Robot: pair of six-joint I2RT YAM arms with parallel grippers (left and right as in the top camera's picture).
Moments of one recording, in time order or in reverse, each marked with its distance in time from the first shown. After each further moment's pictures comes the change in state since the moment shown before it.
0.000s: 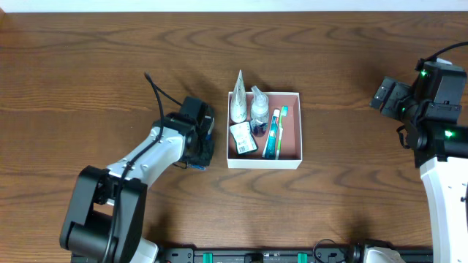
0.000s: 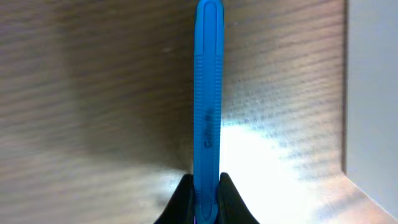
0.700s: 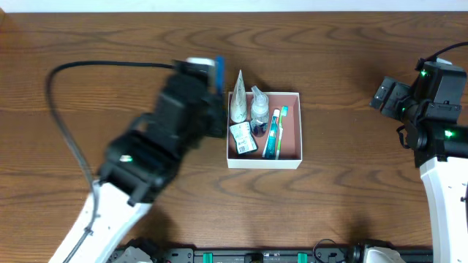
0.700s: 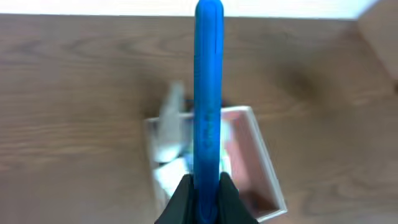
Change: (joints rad) left arm -0.297 -0.462 0.423 -0.083 -0.188 -0.340; right arm 0.000 0.000 0.000 0.000 0.000 0.000
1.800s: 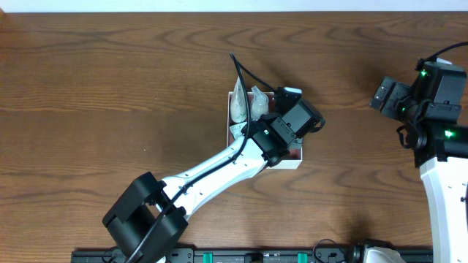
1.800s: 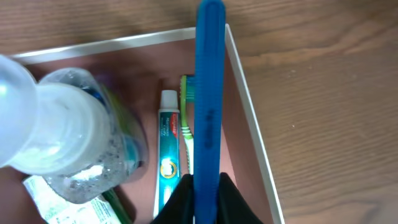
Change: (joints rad) left arm -0.277 0.594 0.000 0.274 -0.195 -0.190; right arm 0.000 0.000 0.000 0.000 0.000 0.000
